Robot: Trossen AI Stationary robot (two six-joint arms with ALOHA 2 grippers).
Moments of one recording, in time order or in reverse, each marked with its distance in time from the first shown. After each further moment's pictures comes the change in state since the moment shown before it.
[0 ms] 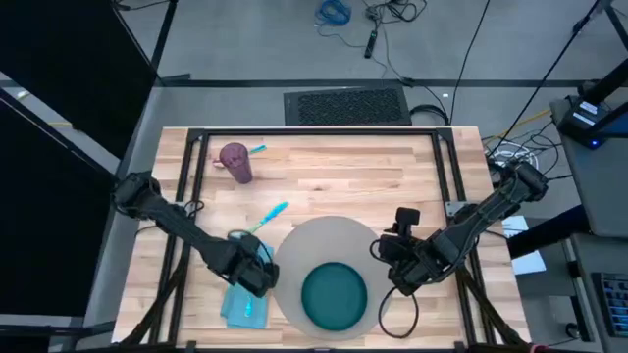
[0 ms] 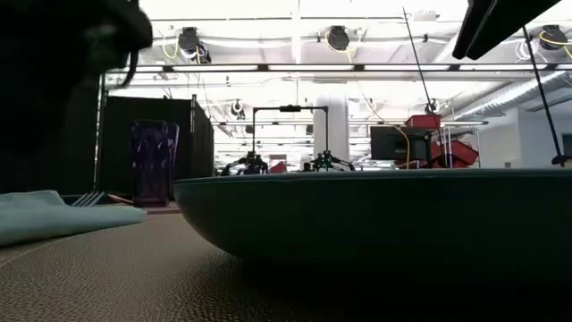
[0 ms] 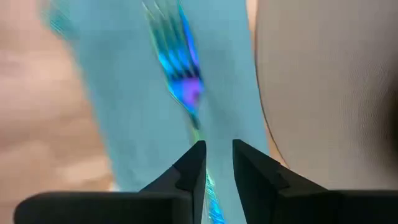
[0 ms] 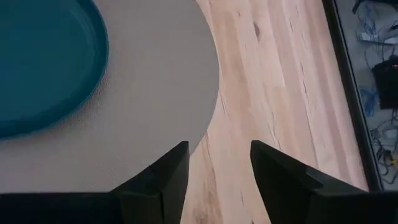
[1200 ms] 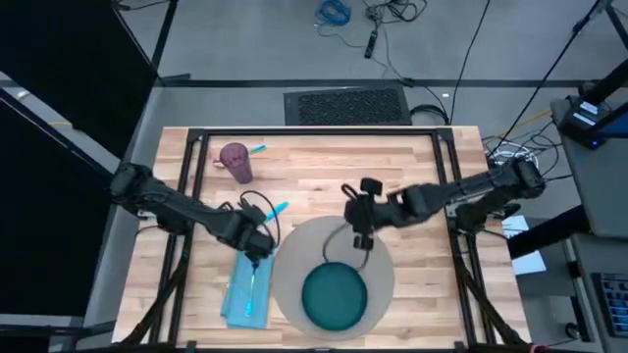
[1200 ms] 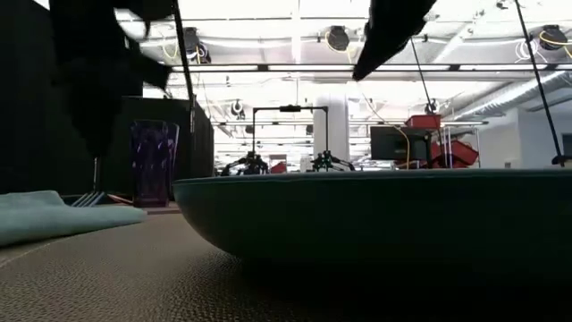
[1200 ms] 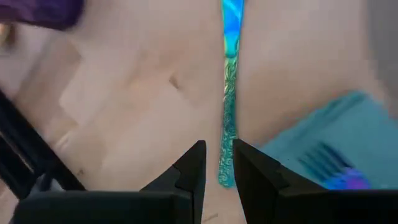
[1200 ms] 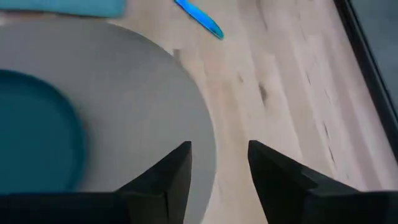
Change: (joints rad) left arm 0.273 -0.059 -0.171 -0.051 -0.115 0.843; right arm -0.485 0.003 0.000 0.444 -0.307 -0.498
